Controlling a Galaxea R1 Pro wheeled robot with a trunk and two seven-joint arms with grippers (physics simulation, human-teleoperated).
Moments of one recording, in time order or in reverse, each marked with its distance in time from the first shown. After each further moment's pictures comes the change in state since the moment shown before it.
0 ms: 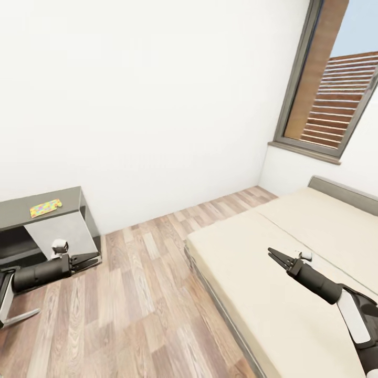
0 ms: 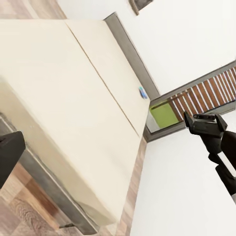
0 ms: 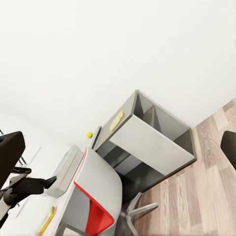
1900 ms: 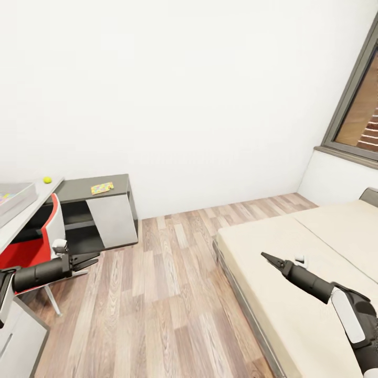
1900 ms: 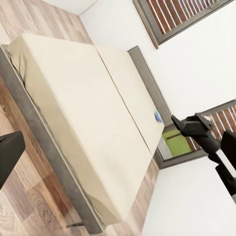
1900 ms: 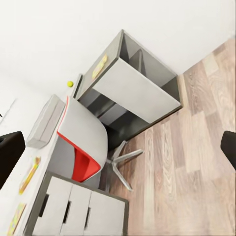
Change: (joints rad) left arm 0.000 -0.001 0.000 0.000 0.000 0.000 0.002; right arm 0.000 0.002 0.040 -0.011 0.036 0.015 -0.219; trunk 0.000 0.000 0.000
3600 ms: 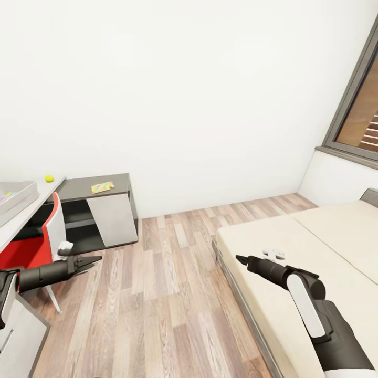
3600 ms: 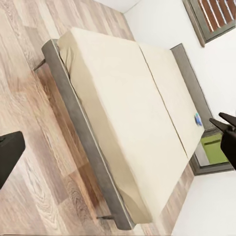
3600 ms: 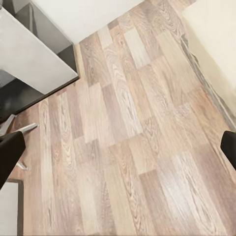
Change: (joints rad) left arm 0.000 -0.005 -0.003 0.000 -0.022 -0.005 0.181; right arm 0.000 0.147 0.278 -0.326 0.002 0.118 -0.865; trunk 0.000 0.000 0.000
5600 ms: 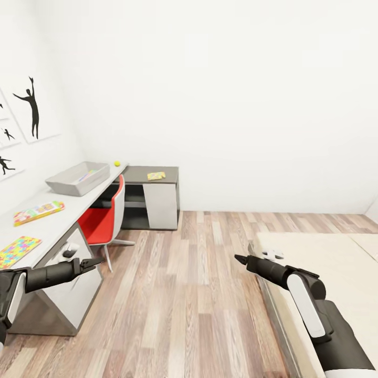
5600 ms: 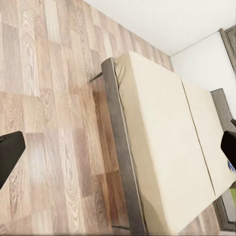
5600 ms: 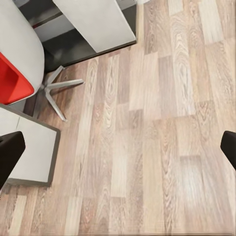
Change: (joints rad) left arm 0.000 -0.025 -0.012 -0.004 0.001 0.001 0.100; right arm 0.000 0.001 -0.003 -0.002 -0.003 0.002 0.028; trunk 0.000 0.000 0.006
